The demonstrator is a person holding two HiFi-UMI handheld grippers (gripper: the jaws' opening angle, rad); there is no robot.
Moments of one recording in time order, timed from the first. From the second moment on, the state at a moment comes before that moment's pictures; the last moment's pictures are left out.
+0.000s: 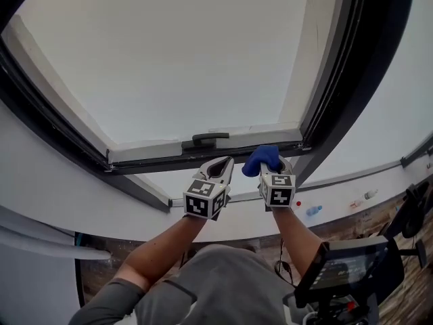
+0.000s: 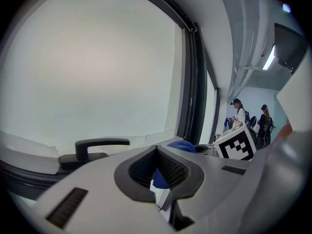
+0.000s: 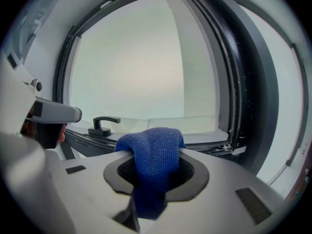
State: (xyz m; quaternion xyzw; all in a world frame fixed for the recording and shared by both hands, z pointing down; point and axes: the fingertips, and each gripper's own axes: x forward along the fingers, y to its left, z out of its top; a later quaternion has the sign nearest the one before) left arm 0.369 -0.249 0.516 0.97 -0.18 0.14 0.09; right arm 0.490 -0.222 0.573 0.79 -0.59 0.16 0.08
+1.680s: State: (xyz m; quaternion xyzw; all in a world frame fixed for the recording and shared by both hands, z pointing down) left arm 0.511 -0.174 0.500 0.99 -0.07 0.14 0.05; right arm 0.620 -0.135 0.517 0.83 -0.54 0.12 0.04
